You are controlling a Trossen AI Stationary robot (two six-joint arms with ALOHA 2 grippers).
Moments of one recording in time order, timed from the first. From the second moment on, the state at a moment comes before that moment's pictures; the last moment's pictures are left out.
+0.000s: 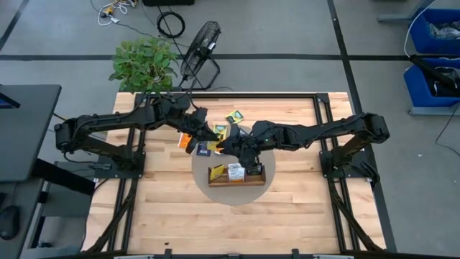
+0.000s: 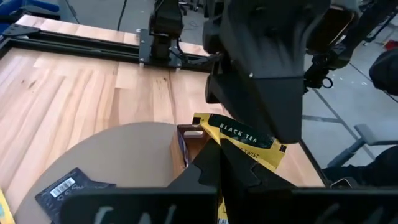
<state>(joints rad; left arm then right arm) 0.30 1.26 0.97 -0.10 0.53 -0.05 0.05 1.57 1.18 0.09 -0.01 -1.30</state>
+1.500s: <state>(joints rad) 0.26 1.27 0.97 -0.14 0.68 -0.09 0.03 1.57 1.18 0.10 -0.02 -1.29</state>
